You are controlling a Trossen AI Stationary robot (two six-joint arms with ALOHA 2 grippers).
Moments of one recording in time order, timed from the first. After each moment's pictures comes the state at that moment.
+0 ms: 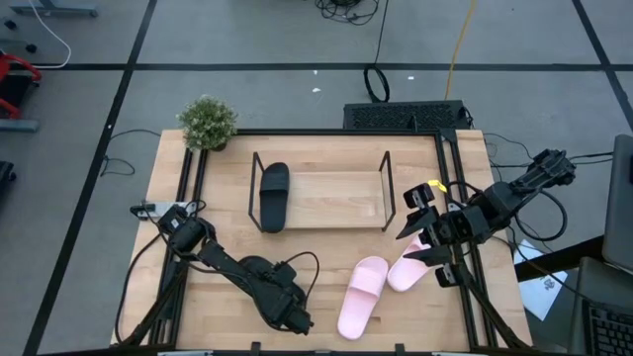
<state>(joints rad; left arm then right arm) -0.60 2.26 1.85 -1.57 -0.10 -1.46 0.54 1.09 1.03 0.54 0.10 -0.21</state>
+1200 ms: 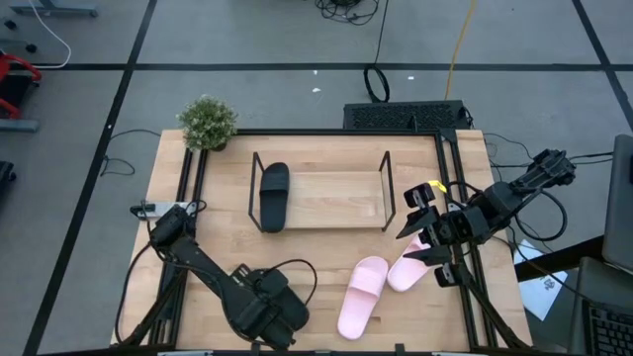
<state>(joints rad) -0.70 2.12 1.93 -1.57 -0.23 -1.52 0.54 1.09 1.03 0.54 0.11 -0.23</state>
